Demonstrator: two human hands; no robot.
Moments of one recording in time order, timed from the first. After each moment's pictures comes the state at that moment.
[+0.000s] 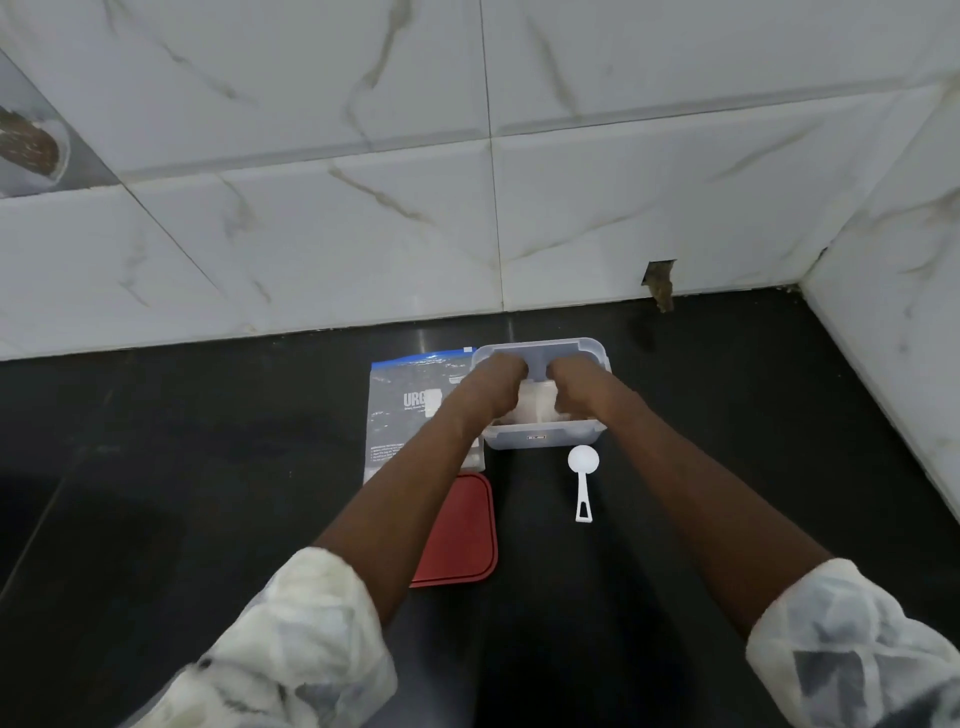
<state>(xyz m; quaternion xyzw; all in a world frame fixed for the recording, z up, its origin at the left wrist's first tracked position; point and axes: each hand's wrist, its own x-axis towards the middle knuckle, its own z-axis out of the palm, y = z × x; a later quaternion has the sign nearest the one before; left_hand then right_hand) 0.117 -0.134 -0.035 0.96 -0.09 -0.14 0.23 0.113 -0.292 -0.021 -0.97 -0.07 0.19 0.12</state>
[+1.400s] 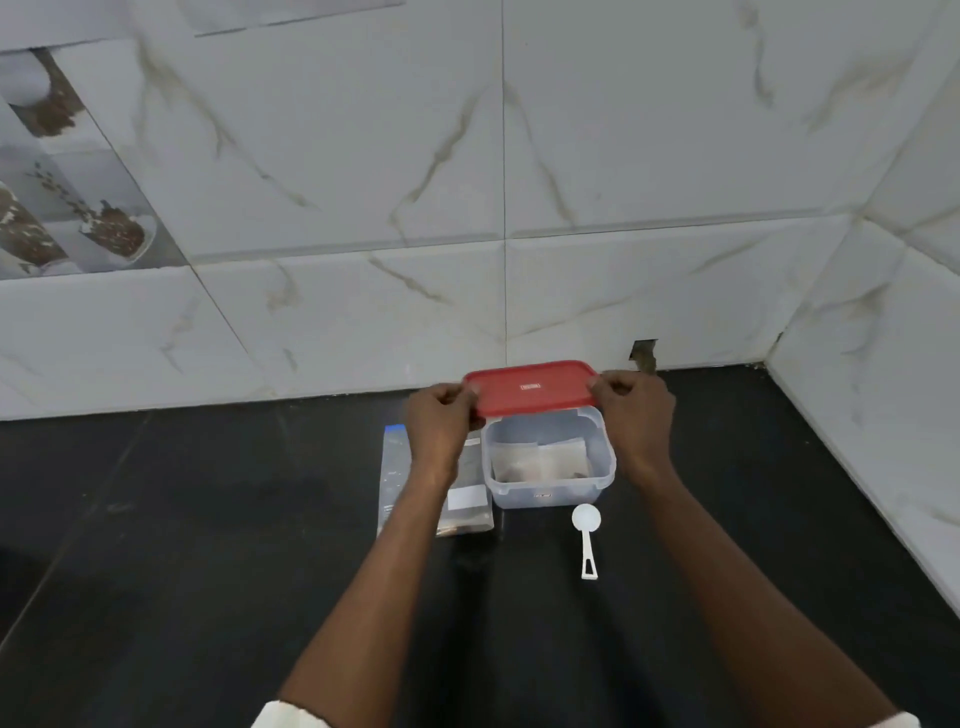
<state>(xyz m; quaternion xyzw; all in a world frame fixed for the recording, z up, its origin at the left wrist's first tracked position) 0.056 -0.091 0.072 0.72 0.18 0.03 0.67 0.054 -0.298 0.068 -0.83 0.14 -0.18 0.51</state>
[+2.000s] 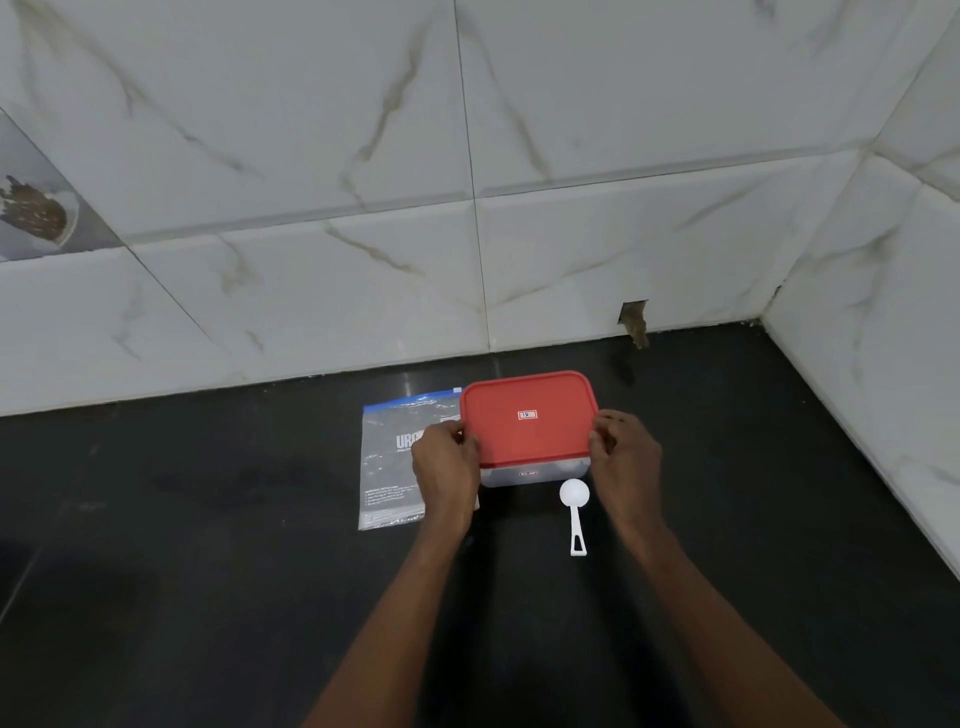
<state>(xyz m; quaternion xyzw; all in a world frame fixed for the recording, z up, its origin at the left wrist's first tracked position) 0.037 -0.120 -0.006 0.89 0.18 0.05 0.43 0.017 -0.313 -0.026 -0.89 0.13 -0.17 0.40</state>
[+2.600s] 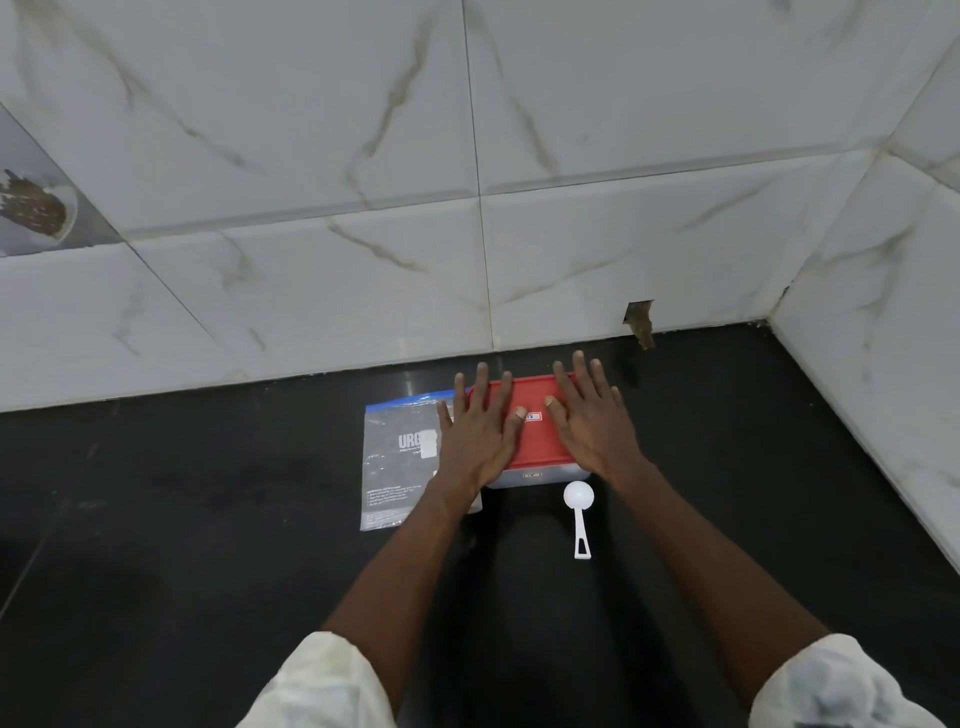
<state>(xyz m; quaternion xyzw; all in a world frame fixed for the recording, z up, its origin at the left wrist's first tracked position) 0.083 -0.127 -0.031 0.97 -0.09 -0.05 0.21 0.085 -0.309 -0.036 -0.98 -0.02 0.01 0.17</state>
